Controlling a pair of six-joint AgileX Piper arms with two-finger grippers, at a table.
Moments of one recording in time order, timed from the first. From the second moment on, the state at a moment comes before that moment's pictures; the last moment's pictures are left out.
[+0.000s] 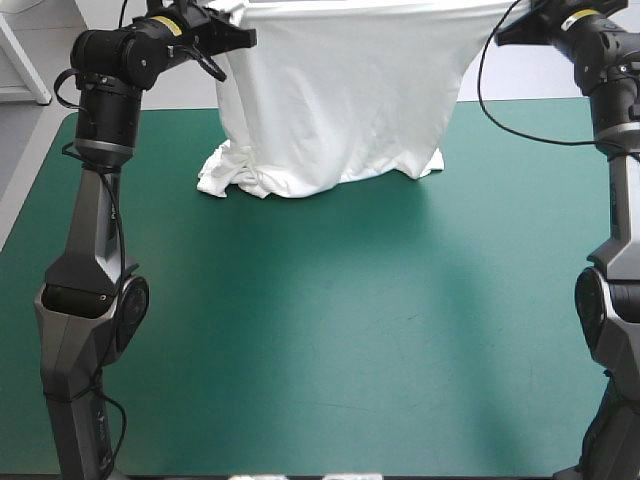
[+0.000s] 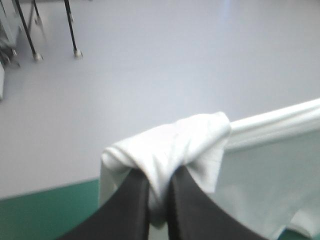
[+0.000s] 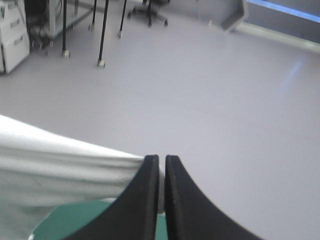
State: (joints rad) left arm -0.23 2.09 -2.68 -0.10 1.00 0.02; right arm -0.05 2.00 -2.32 0.12 0.61 -0.35
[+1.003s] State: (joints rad) left arm -0.20 1.38 -1.21 -0.28 1.23 0.06; right arm 0.01 1.21 -0.92 0.22 0.76 -0.54
